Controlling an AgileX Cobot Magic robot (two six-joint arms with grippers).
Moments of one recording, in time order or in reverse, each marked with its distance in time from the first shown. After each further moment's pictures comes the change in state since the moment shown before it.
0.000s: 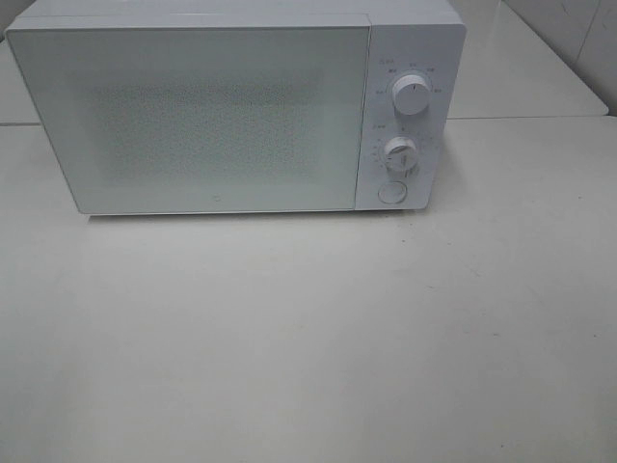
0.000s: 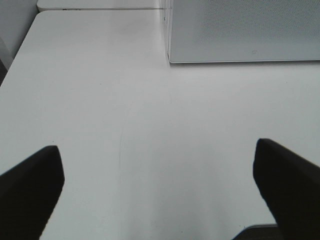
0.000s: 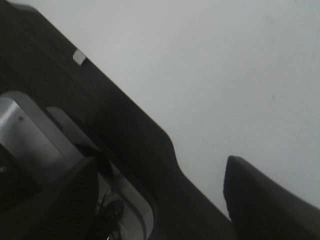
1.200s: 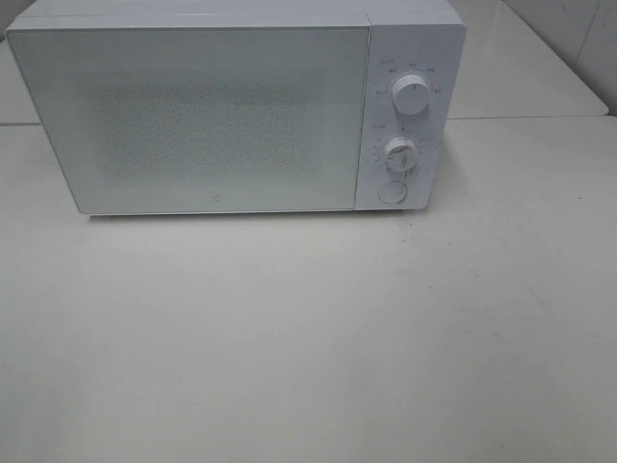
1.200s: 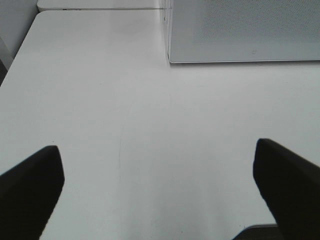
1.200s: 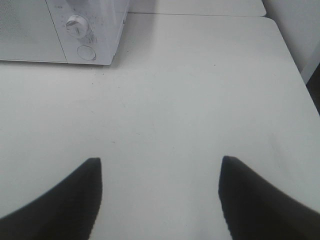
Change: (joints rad) left arm 0.000 0.000 0.000 0.000 0.000 0.000; right arm -0.465 -0.630 0.222 -0.251 -0.078 0.212
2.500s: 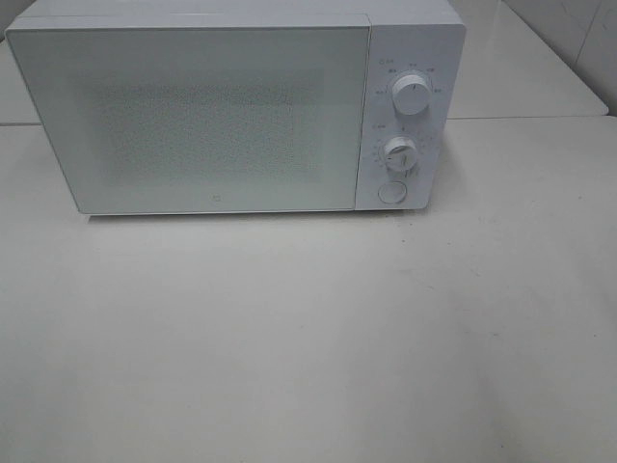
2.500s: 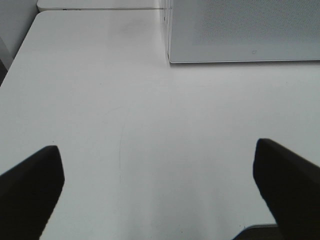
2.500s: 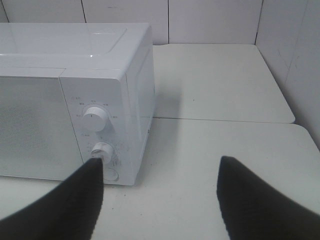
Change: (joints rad) left arm 0.000 0.000 0.000 0.000 0.000 0.000; right arm 0.000 0.490 -0.025 0.046 -0.724 0.000
